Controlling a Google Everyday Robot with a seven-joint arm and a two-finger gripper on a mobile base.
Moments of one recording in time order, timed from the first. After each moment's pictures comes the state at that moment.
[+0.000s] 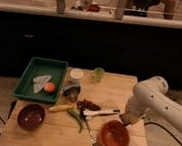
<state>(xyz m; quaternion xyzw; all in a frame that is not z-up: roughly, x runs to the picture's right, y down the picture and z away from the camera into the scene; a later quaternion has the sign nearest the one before) 0.243 0.187 0.730 -0.30 -0.07 -0.20 0.93</state>
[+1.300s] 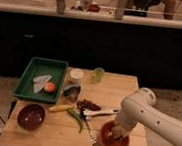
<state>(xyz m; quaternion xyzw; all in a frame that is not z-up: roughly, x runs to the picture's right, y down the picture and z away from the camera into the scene) 0.192 0.240 0.709 -0.31 -0.11 -0.28 0.90</state>
